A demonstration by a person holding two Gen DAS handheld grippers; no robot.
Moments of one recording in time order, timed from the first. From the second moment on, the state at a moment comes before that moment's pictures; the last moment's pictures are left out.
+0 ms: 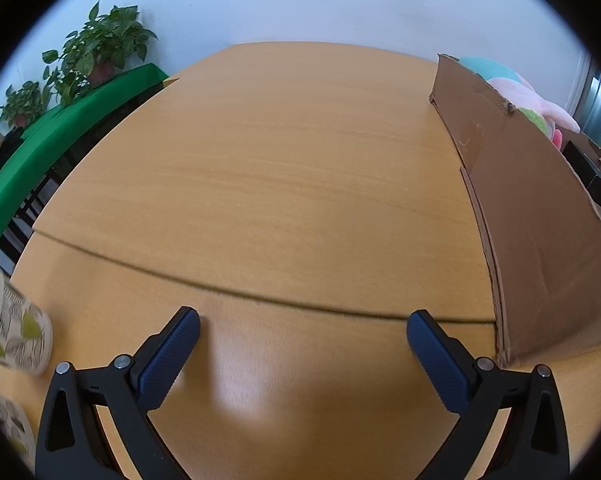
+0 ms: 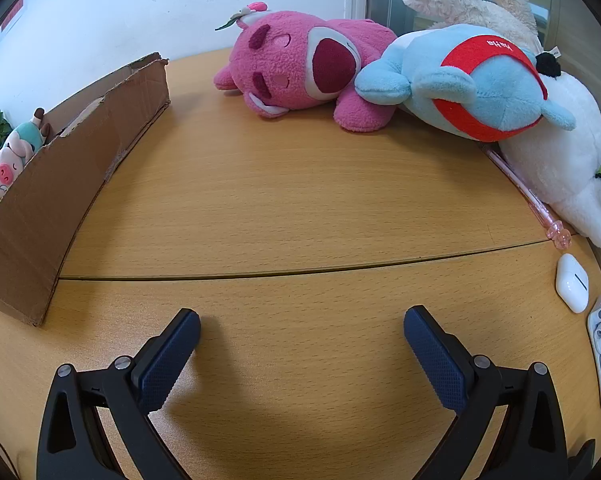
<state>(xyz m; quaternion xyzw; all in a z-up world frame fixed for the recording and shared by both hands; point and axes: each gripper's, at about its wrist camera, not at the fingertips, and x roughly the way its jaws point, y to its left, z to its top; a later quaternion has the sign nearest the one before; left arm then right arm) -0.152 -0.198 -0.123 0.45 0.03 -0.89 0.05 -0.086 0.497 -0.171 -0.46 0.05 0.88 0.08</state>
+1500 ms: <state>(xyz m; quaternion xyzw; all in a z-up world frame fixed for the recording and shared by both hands) -0.159 -0.192 -0.124 0.46 0.02 -0.89 0.03 -0.088 0.498 -0.172 -0.46 0.05 0.88 0.08</state>
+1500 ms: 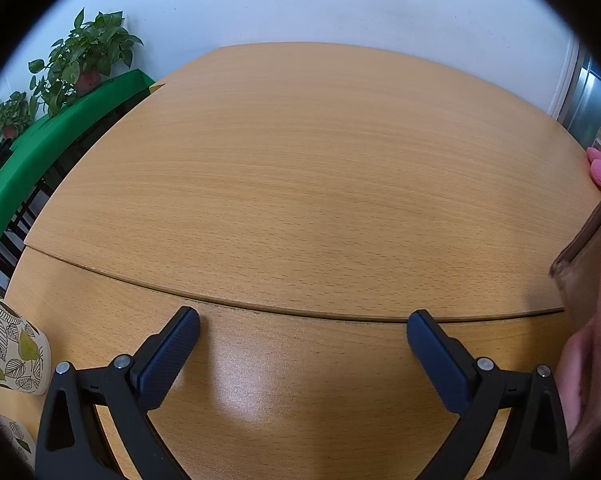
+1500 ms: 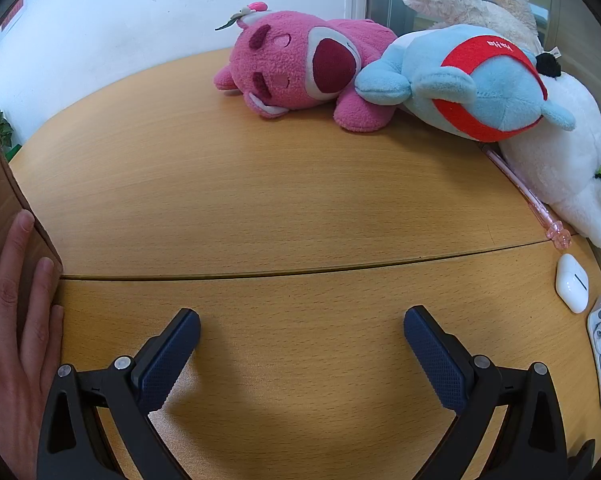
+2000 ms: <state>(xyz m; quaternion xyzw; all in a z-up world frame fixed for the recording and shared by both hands) -0.157 -0.193 -0.125 0.46 0.02 -0.89 0.03 -0.088 0.498 -0.173 -0.46 0.05 0.88 0.08</state>
